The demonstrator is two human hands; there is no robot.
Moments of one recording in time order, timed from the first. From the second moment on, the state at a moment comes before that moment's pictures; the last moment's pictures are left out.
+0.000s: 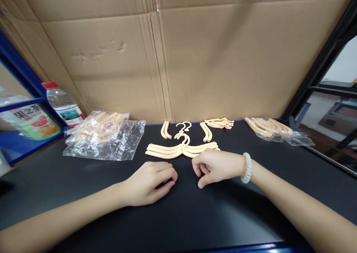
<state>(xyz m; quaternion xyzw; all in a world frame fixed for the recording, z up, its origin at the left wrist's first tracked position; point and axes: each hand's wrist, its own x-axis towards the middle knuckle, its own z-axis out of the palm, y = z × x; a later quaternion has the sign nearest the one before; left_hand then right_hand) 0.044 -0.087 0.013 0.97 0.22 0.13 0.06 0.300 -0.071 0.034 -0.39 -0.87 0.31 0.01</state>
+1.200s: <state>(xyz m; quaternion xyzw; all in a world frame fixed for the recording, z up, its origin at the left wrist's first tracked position) 0.044 -0.086 0.012 0.97 0.22 0.13 0.06 0.297 -0.074 0.036 -0.40 -0.87 0.30 0.00</state>
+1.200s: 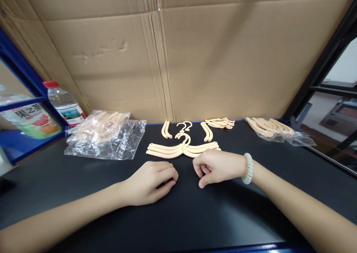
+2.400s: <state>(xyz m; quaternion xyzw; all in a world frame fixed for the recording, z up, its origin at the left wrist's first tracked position) 0.044 -0.087 0.012 0.97 0.22 0.12 0.04 0.297 -0.074 0.036 -0.41 -0.86 0.30 0.00</state>
